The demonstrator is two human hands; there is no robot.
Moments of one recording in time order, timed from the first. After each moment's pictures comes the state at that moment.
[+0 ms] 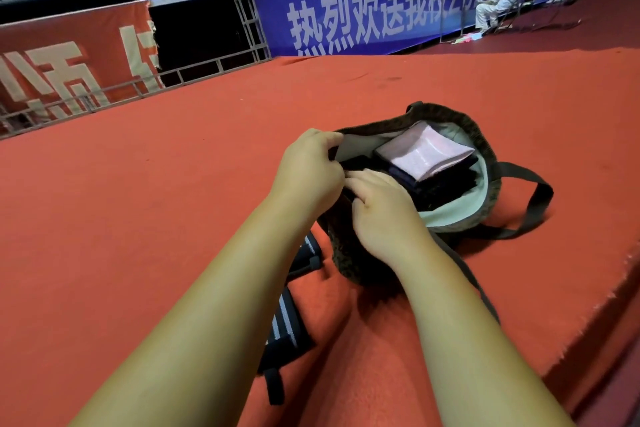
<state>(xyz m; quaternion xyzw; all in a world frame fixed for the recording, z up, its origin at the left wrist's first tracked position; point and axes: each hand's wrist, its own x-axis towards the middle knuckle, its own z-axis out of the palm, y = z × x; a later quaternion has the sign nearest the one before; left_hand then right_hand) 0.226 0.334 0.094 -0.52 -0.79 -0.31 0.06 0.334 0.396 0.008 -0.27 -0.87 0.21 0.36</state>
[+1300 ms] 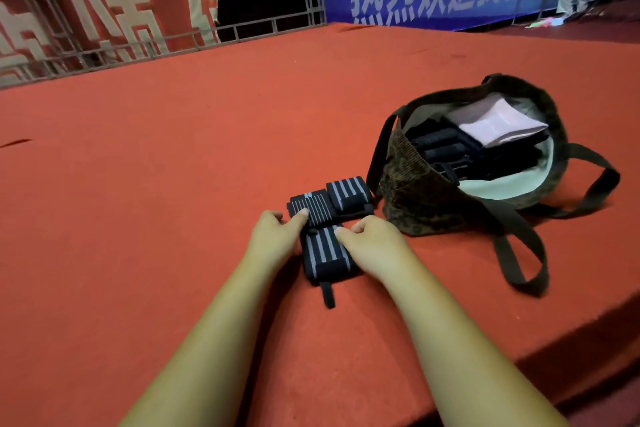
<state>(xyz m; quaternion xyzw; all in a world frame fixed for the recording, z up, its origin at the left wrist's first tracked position) 0.153 0.163 -0.051 -0.17 -0.87 -0.44 -0.14 0.309 0.274 -0.038 -0.38 -0.81 0.42 0.13</state>
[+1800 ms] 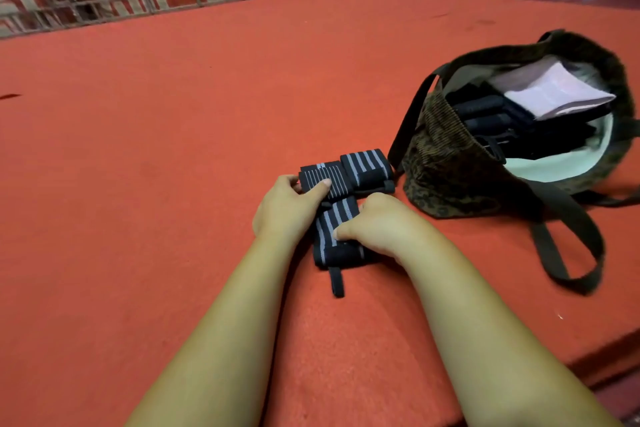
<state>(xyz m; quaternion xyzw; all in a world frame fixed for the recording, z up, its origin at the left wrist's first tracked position) 0.144 0.178 -0.069 -0.18 -0.90 -0.38 -0.08 0.285 0.274 -0.032 -0.37 -0.84 0.41 0.00</state>
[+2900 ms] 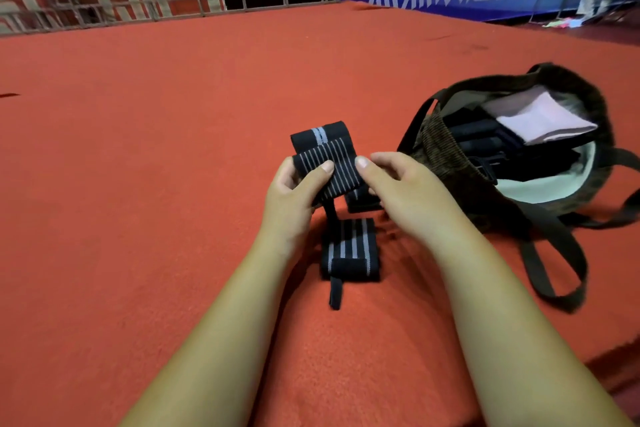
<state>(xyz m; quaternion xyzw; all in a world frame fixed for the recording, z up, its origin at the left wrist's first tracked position) 0.170 0.179 -0.041 -0.25 -0.56 -0.77 -0.19 0.312 0.290 0.012 -0.29 -0.79 0.49 0.23</state>
